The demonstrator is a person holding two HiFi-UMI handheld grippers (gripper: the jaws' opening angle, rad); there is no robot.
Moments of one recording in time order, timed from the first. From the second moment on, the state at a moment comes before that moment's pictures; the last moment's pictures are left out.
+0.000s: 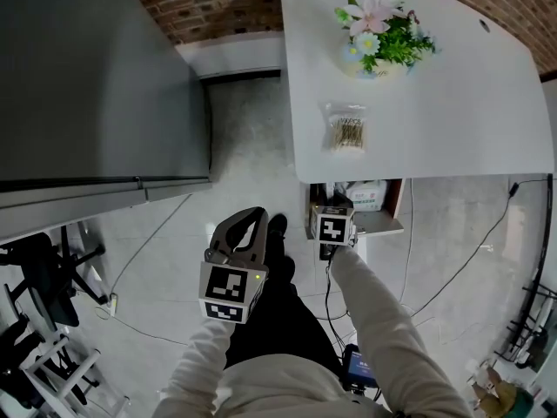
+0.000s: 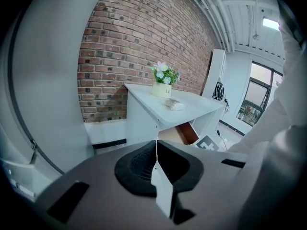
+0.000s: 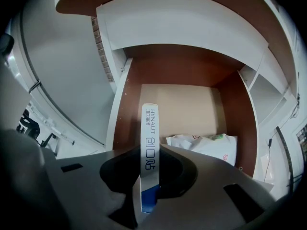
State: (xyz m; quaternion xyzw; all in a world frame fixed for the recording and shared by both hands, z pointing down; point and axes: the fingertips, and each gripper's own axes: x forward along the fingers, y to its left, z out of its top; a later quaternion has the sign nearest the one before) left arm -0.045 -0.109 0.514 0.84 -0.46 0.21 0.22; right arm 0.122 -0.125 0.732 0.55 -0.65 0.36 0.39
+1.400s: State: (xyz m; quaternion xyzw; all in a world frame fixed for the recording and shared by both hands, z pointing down) left arm -0.047 -0.111 0.516 0.83 -0.46 0.20 0.23; right arm 0.120 -0.114 0.722 0.54 -0.64 0.38 0.40
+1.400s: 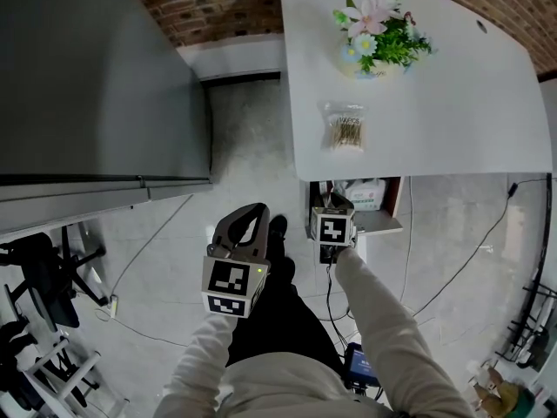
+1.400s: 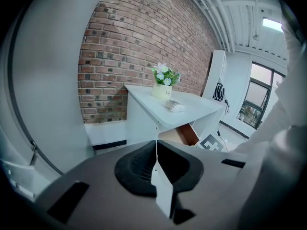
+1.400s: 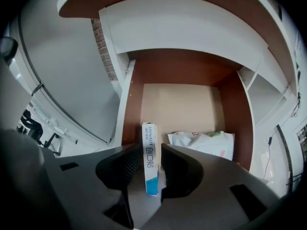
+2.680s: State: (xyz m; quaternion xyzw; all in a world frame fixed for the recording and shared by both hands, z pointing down) left arm -0.018 -0.070 0.460 0.86 -0.44 0.18 0.18; right arm 0.125 -0.076 0.474 0.60 -0.74 0.27 0.16
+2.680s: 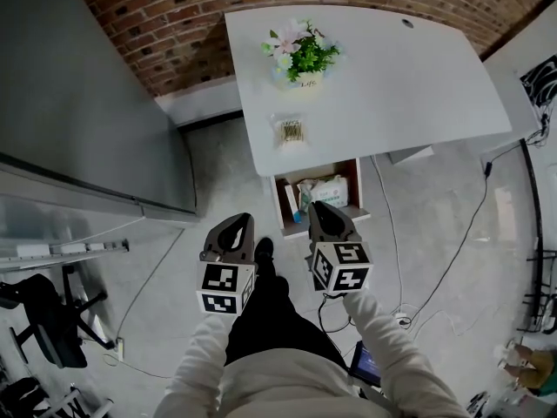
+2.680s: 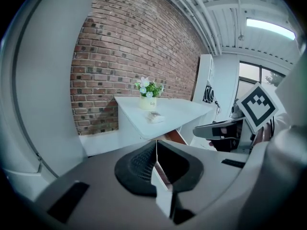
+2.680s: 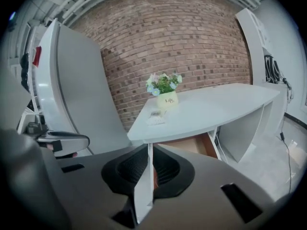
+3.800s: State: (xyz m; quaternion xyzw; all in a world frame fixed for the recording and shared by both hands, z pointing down) left arm -0.019 -0.030 0.409 0.88 -0.44 0.16 0.12; right arm 0.148 0.019 0.377 0.62 -0.76 0.19 0.09
